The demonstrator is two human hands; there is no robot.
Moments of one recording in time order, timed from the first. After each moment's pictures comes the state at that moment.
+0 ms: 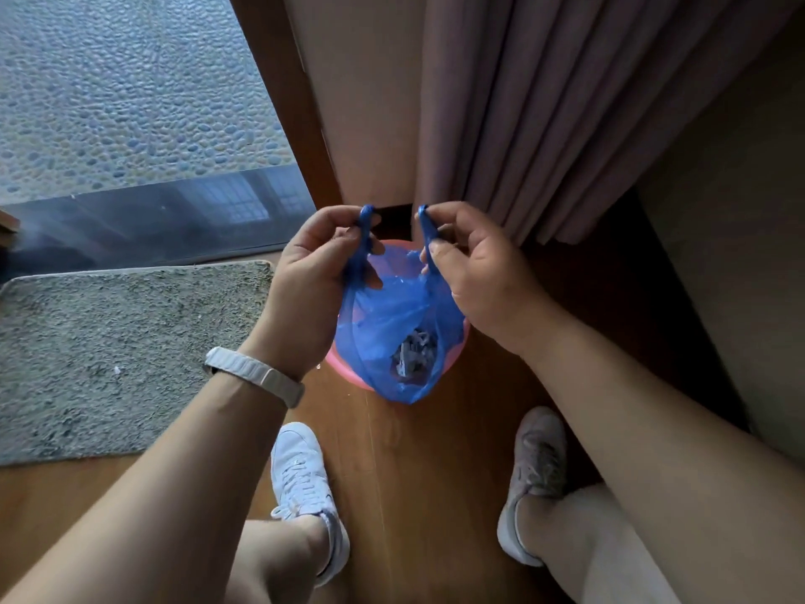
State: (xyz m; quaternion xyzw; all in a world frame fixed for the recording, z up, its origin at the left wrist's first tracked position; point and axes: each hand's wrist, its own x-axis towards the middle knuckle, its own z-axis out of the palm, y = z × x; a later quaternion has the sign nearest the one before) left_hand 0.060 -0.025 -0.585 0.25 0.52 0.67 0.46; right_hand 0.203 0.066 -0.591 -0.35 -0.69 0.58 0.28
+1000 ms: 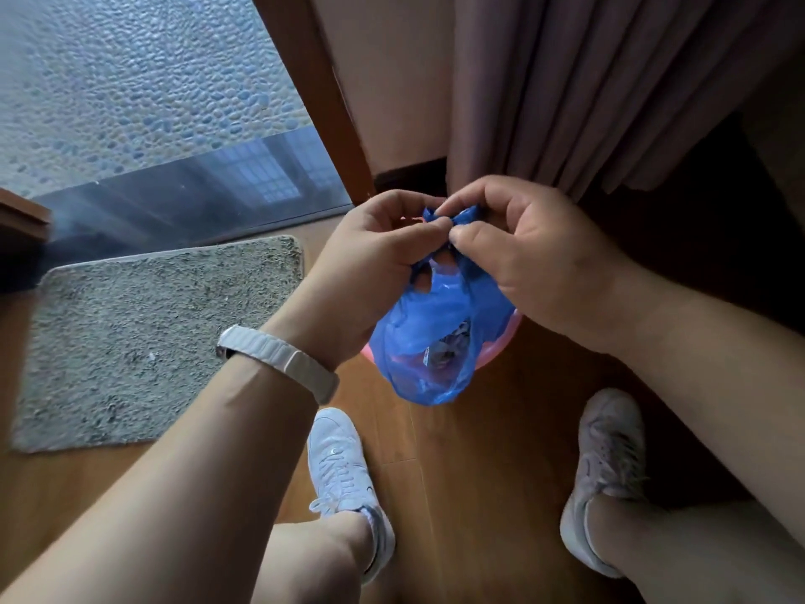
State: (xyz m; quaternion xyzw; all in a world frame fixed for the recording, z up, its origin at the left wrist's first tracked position) left_hand 0.064 -0.011 -0.622 0.28 0.61 0.52 0.52; right_hand 0.196 0.062 -0.616 -0.32 -0.67 0.63 0.21
